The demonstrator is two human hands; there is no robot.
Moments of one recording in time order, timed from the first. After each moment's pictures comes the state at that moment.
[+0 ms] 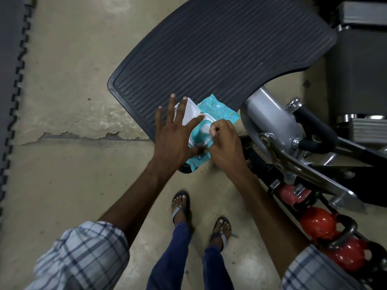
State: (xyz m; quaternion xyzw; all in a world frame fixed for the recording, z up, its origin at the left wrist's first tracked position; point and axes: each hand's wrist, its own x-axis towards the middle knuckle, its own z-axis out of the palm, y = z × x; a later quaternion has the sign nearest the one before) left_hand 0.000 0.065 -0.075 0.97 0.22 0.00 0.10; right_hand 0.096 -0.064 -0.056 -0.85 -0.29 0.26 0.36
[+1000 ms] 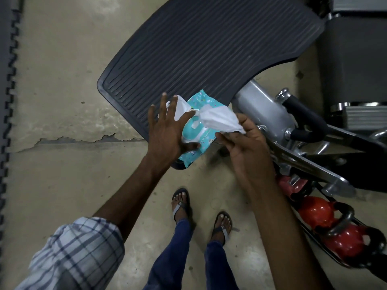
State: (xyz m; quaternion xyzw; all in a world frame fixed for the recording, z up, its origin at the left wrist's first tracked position) left_hand 0.004 0.061 -0.068 0.97 0.23 -0.04 0.11; right_hand 0.098 -0.106 -0.004 -0.52 0.02 0.38 0.77
